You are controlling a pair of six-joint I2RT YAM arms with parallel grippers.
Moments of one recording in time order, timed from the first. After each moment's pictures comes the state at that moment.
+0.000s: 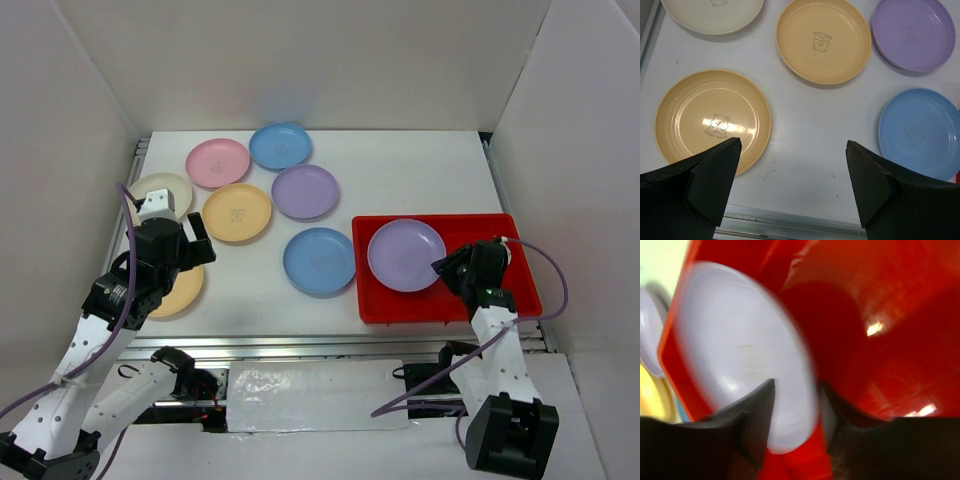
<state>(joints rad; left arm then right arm) -0.38 0.75 0.99 -0.83 -0.45 -0.45 -0.21 0.81 0.43 -0.37 -0.10 0.77</state>
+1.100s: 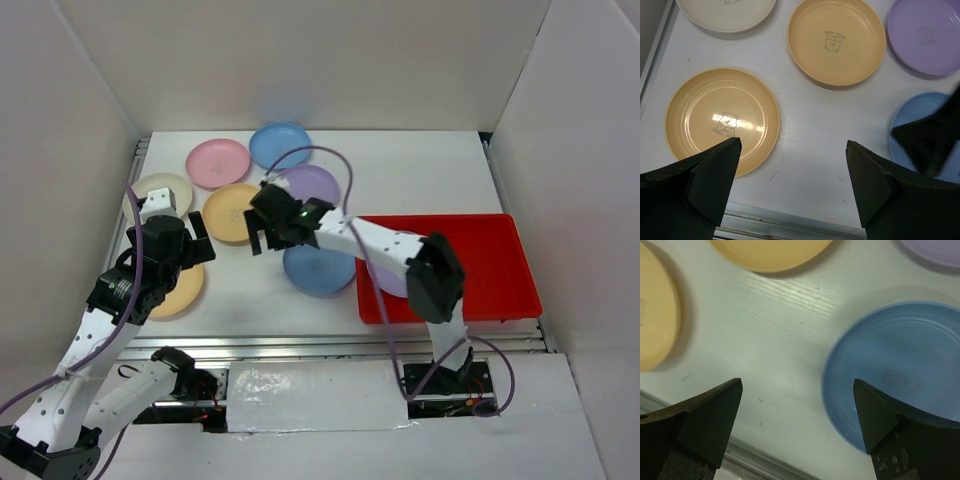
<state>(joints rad) -0.38 0.78 0.99 -0.83 -0.49 -0.46 0.93 1.91 1.69 -0.63 0.22 0.58</state>
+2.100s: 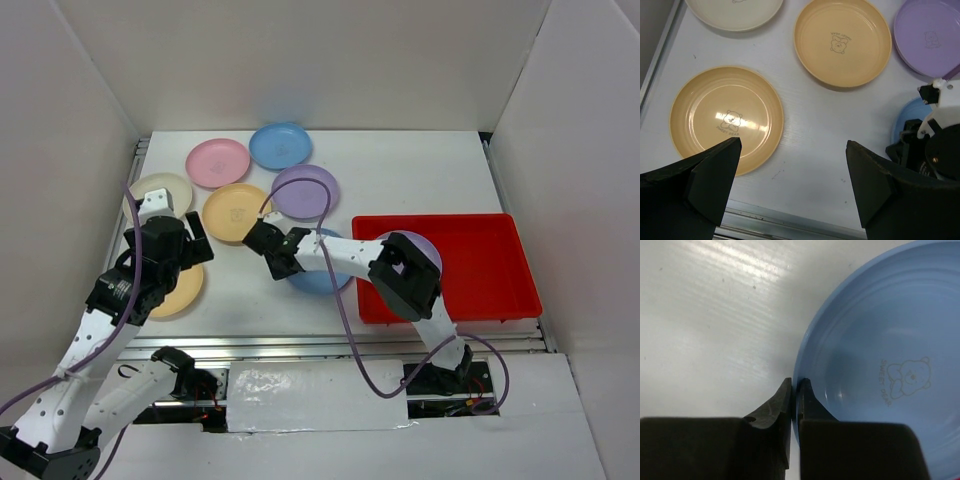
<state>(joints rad) -0.38 0.77 0.99 -0.84 -0.50 -0.46 1.01 2.14 1.62 -0.59 0.33 0.58</state>
